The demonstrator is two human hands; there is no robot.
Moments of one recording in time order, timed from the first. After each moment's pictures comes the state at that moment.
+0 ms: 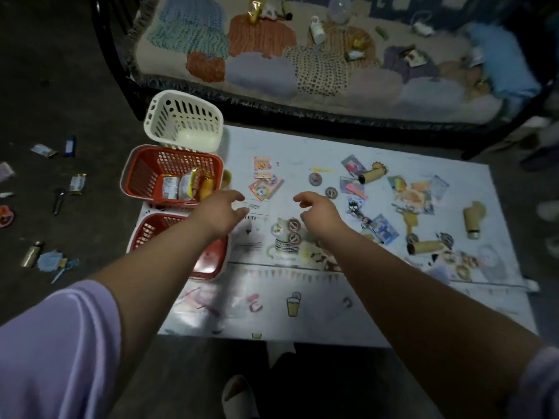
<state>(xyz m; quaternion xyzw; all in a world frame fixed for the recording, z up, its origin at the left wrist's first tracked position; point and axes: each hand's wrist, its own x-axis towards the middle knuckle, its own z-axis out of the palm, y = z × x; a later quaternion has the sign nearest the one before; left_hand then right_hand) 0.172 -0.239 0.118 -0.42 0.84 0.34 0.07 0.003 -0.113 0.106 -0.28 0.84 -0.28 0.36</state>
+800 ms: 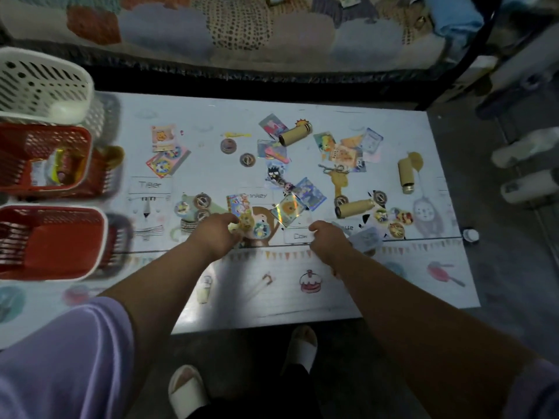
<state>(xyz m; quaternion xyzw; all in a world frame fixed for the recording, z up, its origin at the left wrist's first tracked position) 0.016 -0.056 0.029 -0.39 0.83 0.36 0.17 -0.156 0.114 0.004 -0.25 0.89 -0.08 0.37</state>
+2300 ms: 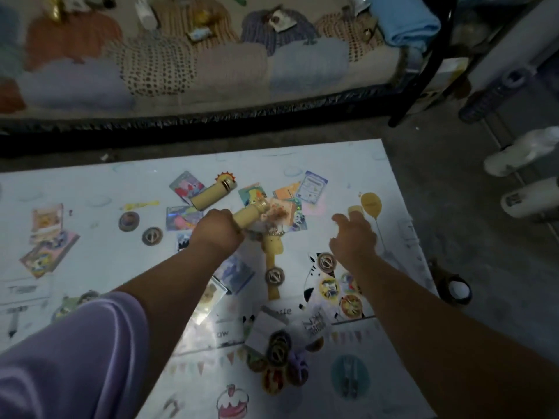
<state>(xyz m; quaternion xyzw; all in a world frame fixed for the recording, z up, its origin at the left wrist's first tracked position) -0.294 -0.041 -0.017 -0.39 0.88 0.22 0.14 -0.448 0.164 -0.050 -0.25 0.95 -0.04 0.17</state>
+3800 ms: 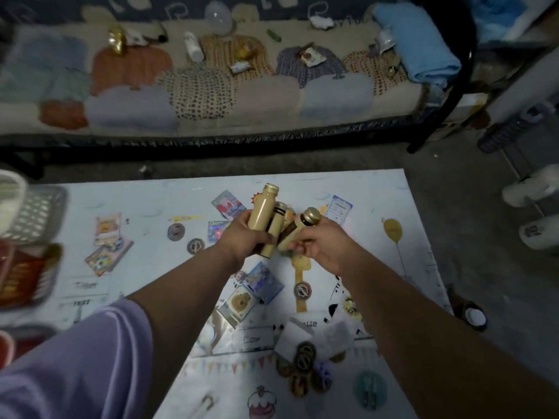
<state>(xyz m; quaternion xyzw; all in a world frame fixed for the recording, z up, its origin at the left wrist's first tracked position) -0.271 -0.062 0.044 -0.45 0.53 0.72 0.00 -0.387 0.060 0.052 -0.02 0.62 -0.57 0.54</state>
